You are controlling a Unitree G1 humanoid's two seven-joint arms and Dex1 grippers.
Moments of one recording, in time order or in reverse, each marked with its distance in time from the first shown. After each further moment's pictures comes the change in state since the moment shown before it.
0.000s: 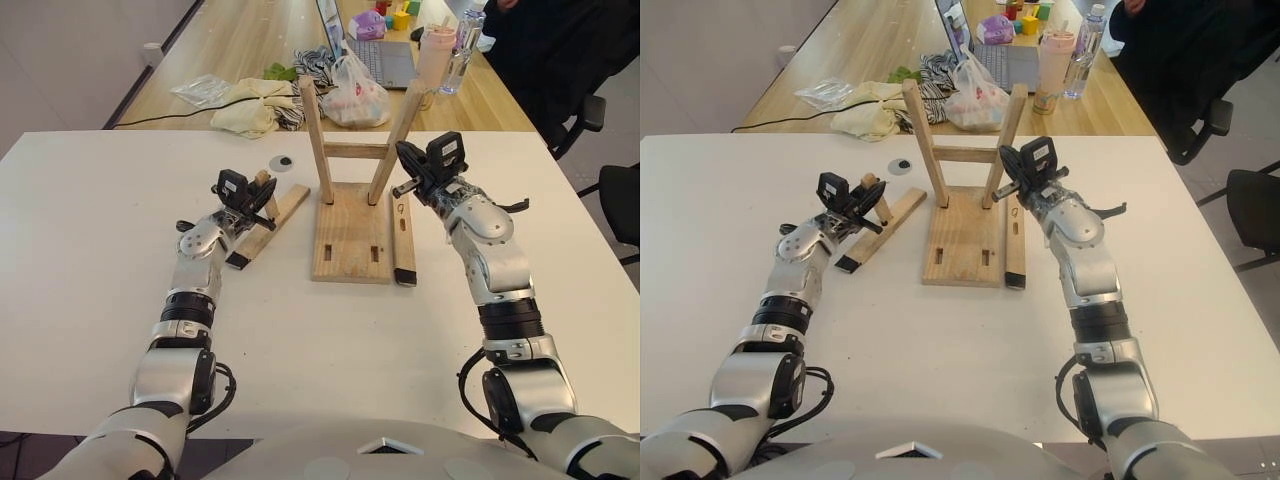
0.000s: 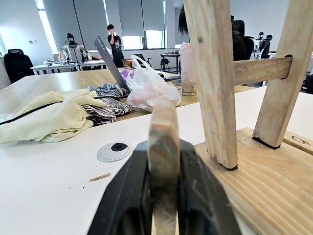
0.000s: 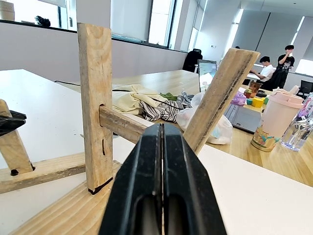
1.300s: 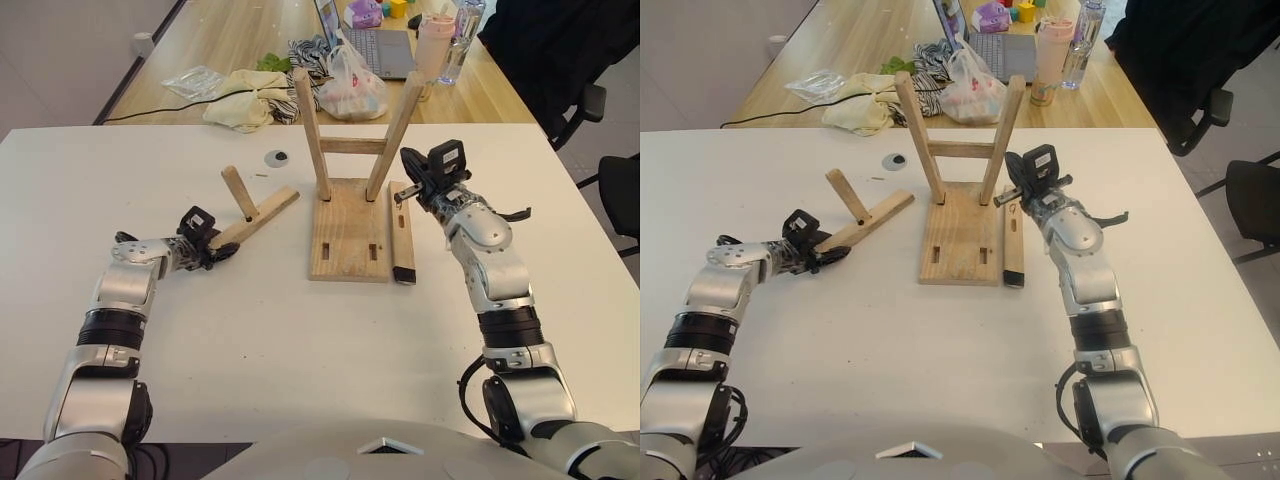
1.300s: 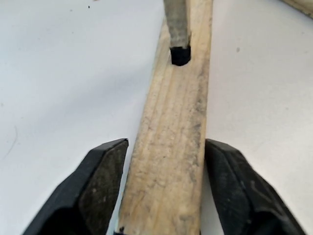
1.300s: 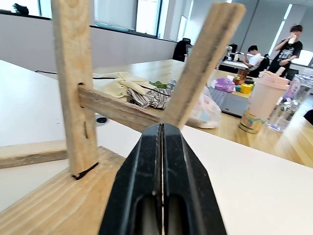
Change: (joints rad) left arm 0.148 0.354 -0.114 -0.306 0.126 0.583 -0.171; right arm 0.038 0.009 -0.017 -0.015 -0.020 0.020 -0.086
